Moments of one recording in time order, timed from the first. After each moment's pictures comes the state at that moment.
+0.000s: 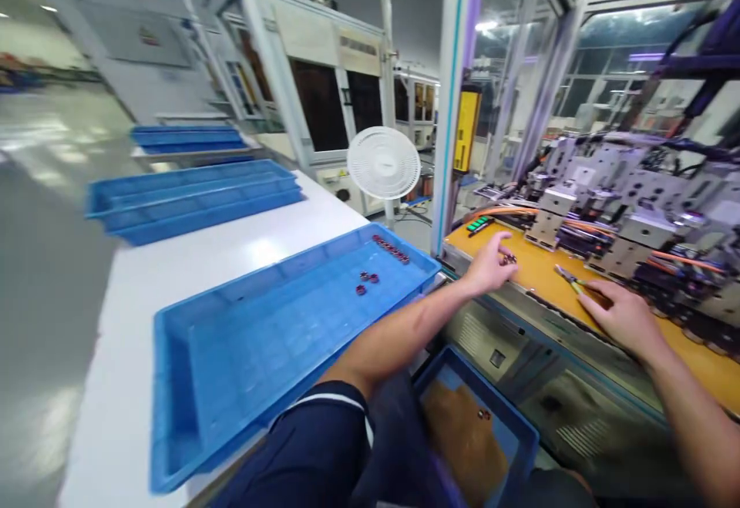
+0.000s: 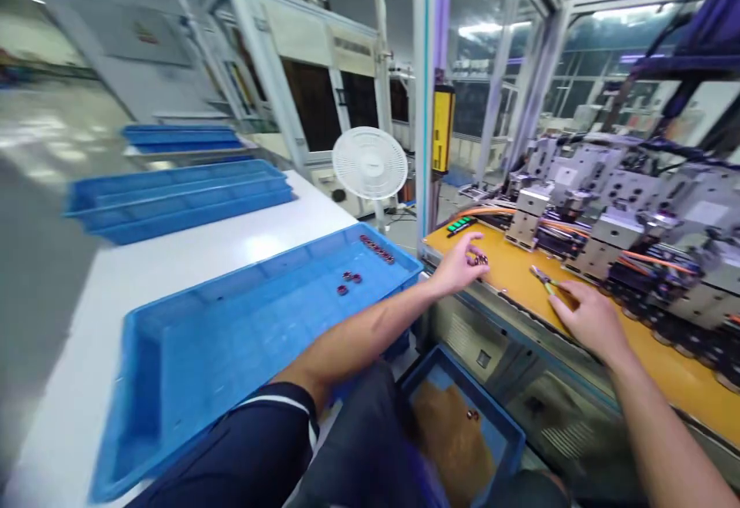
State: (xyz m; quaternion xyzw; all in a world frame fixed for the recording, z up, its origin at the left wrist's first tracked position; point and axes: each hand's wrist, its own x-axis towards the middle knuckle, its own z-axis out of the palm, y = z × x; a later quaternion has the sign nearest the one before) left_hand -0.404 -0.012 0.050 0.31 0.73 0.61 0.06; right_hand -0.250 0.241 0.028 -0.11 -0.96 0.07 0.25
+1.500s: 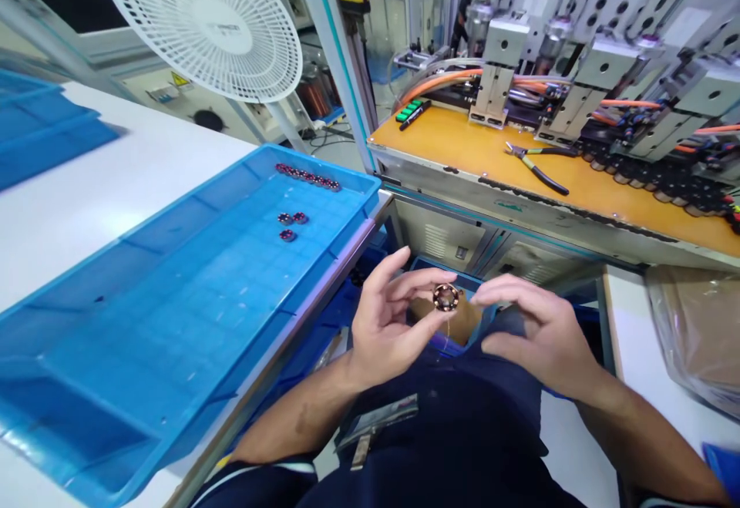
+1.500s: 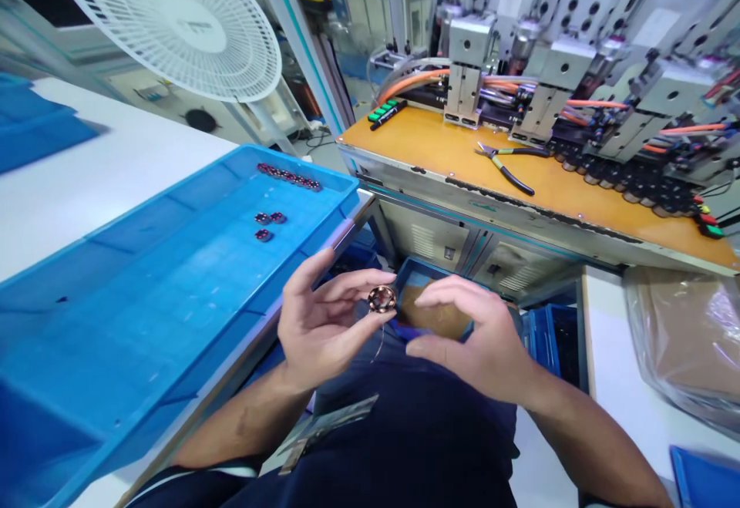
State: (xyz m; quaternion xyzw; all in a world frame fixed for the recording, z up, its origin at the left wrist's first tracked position) left_hand -0.242 -0.159 -0.016 0.43 0.51 0.74 0.00; right_hand -0.125 -0.003 0.035 -0.01 -0.81 0.56 0.15
